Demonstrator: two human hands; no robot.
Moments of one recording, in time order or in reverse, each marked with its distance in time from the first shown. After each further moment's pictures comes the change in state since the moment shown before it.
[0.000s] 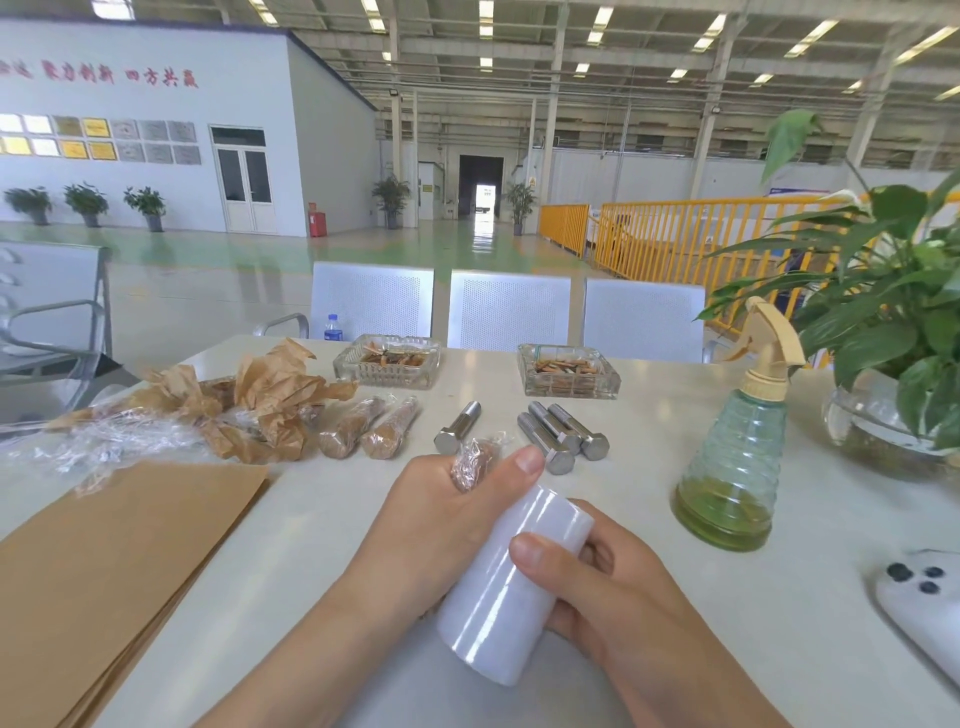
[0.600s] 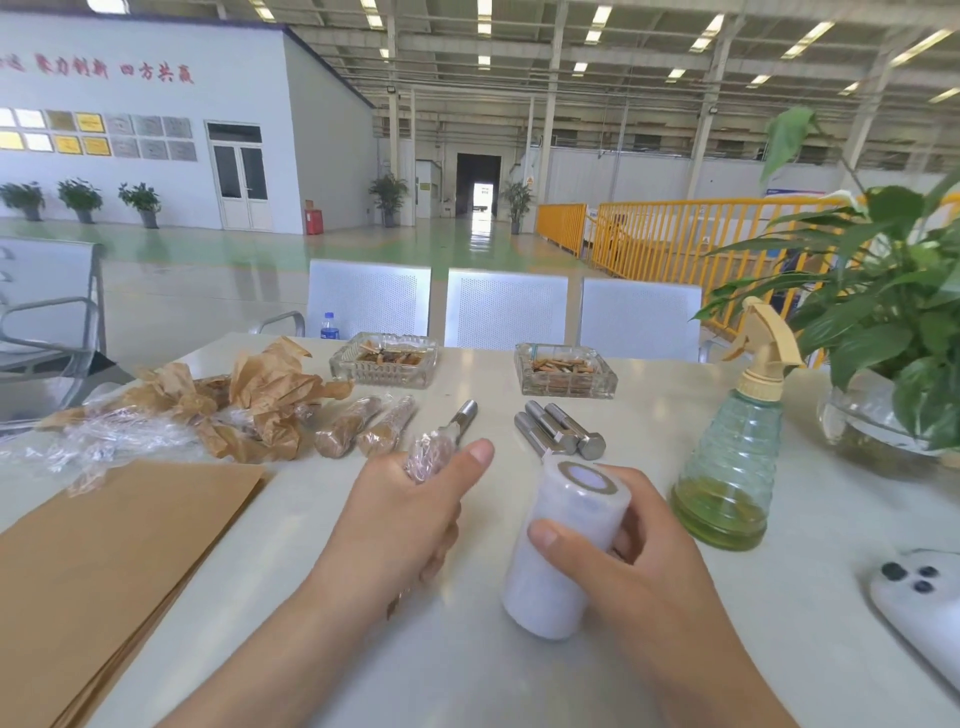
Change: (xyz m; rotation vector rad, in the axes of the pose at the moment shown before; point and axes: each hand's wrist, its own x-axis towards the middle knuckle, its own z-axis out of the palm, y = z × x) left_hand -0.001 -0.001 -0.015 0.121 0.269 -0.083; right_hand -0.001 -0.003 -0.015 -0.332 0.243 -0.279
